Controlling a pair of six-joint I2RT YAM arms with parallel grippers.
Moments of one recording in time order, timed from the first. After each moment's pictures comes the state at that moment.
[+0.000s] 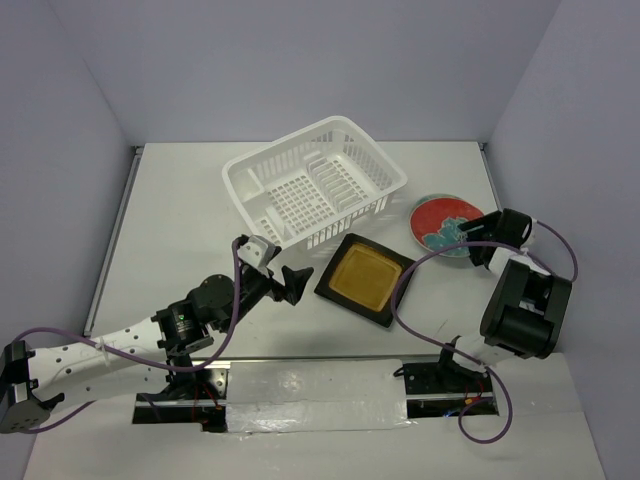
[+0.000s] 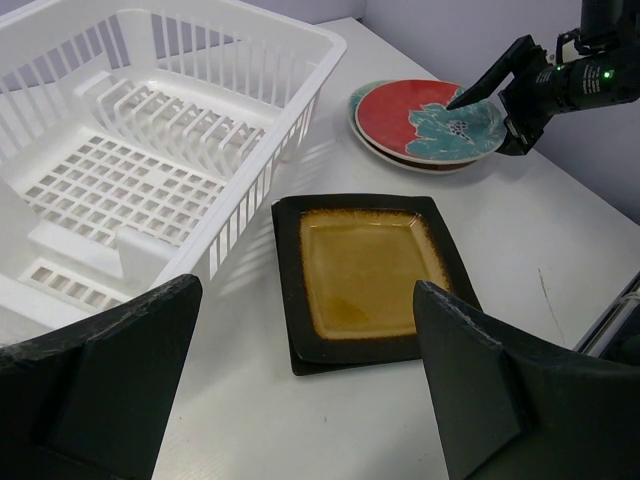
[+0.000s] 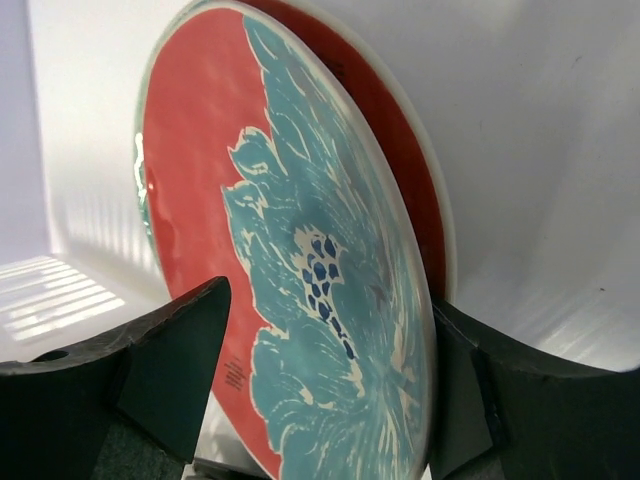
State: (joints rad) left arm -1.10 0.79 0.56 0.21 -0.46 -0.19; right arm -0.46 1.47 0.66 0.09 -0.18 0.89
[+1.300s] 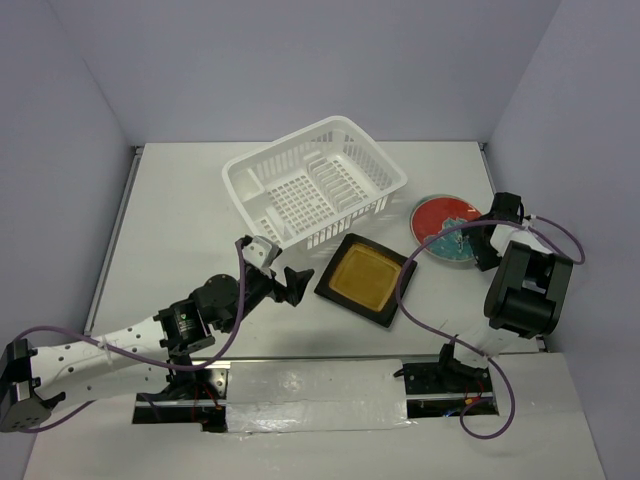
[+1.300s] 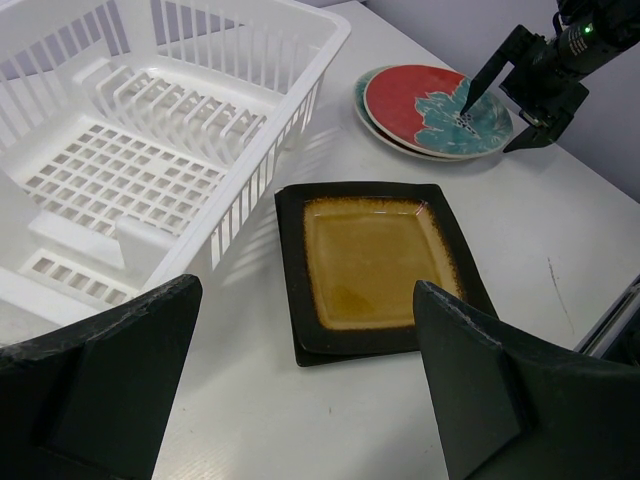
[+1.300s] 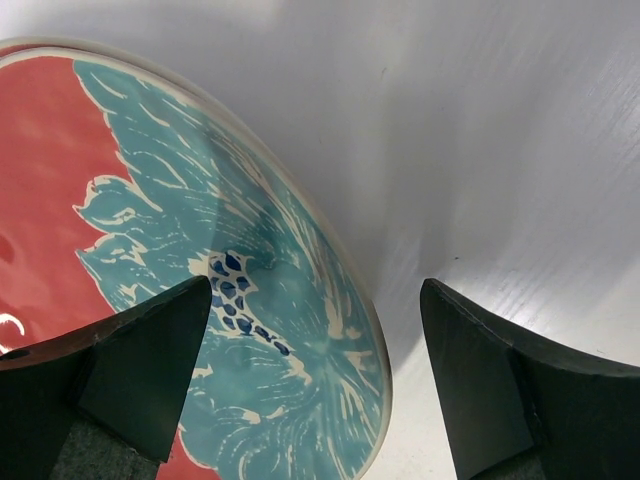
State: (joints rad) left arm -1.10 0.80 0.56 0.19 -0.46 -0.19; right arm -0.39 1.61 0.91 -0.35 0.15 0.88
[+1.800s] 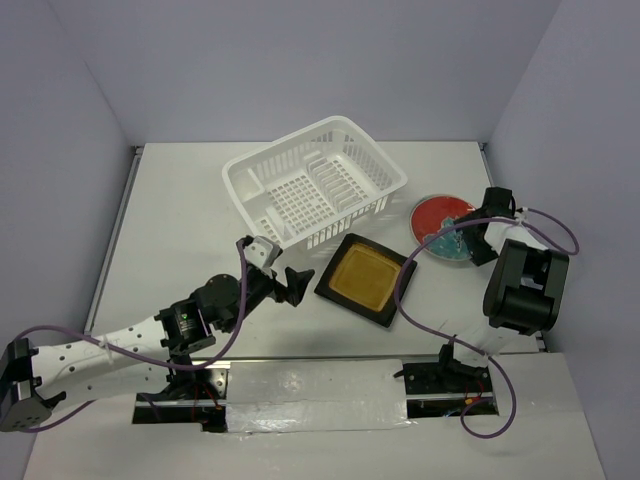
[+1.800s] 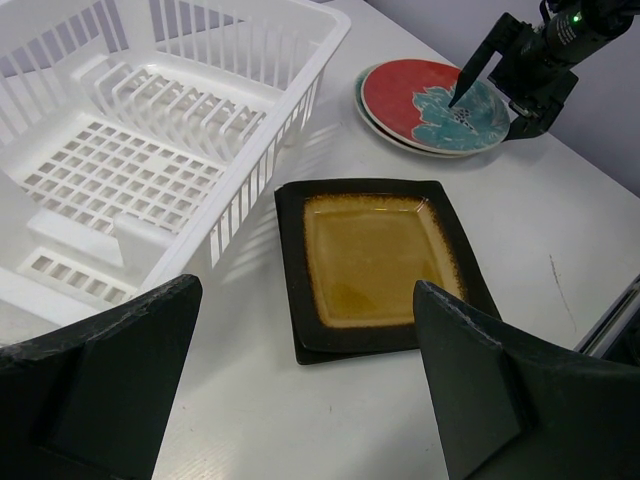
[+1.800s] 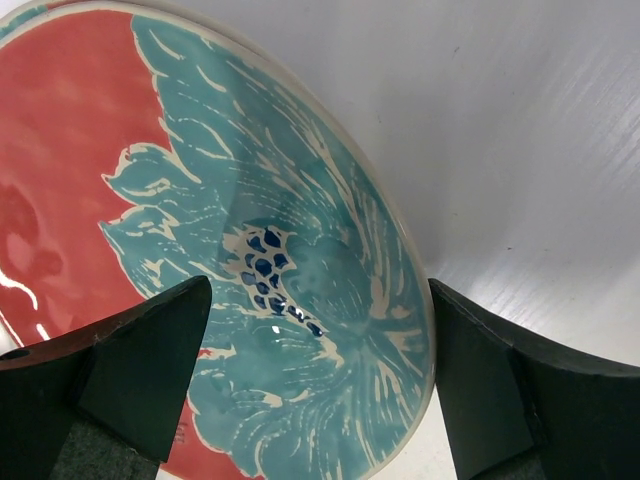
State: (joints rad) left arm -1.10 0.81 0.56 0.20 -0.46 -0.19; right arm -0.32 1.62 0.94 -0.35 0.17 0.88
